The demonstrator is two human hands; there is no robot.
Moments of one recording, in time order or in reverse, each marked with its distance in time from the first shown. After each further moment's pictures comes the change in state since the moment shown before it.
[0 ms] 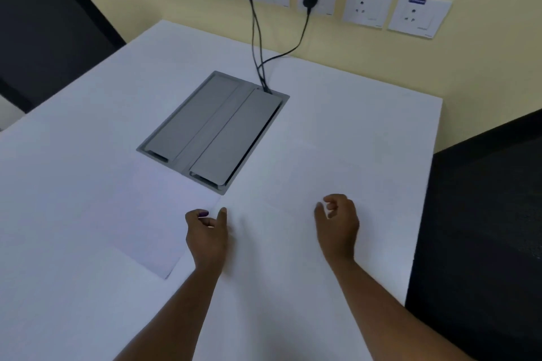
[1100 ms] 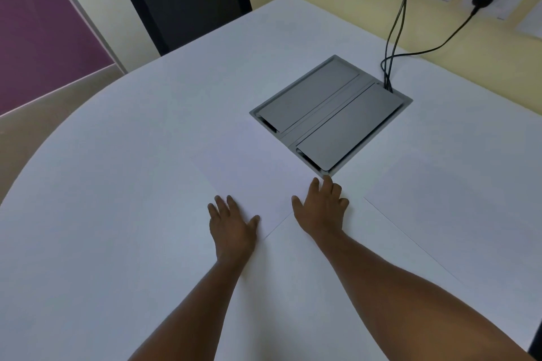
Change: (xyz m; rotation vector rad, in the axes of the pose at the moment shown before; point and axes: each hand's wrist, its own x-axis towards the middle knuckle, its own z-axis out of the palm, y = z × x) left_hand 0.050 -0.078 -0.140 0.688 -0.076 0.027; right_hand -0.092 -0.102 0.188 -0.838 -0.584 -0.388
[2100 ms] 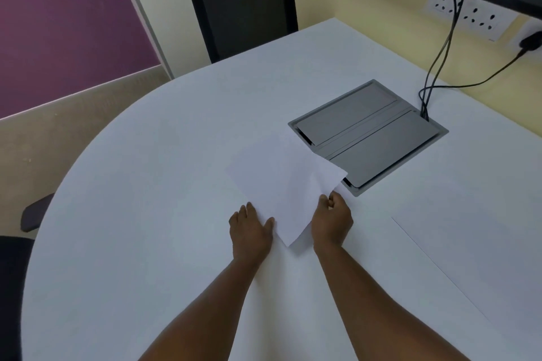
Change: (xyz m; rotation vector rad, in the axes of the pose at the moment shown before) left_hand -0.007 -0.026 -0.018 -0.190 0.023 -0.090; right_hand -0.040 -0.065 -0.031 0.976 0.232 0.322
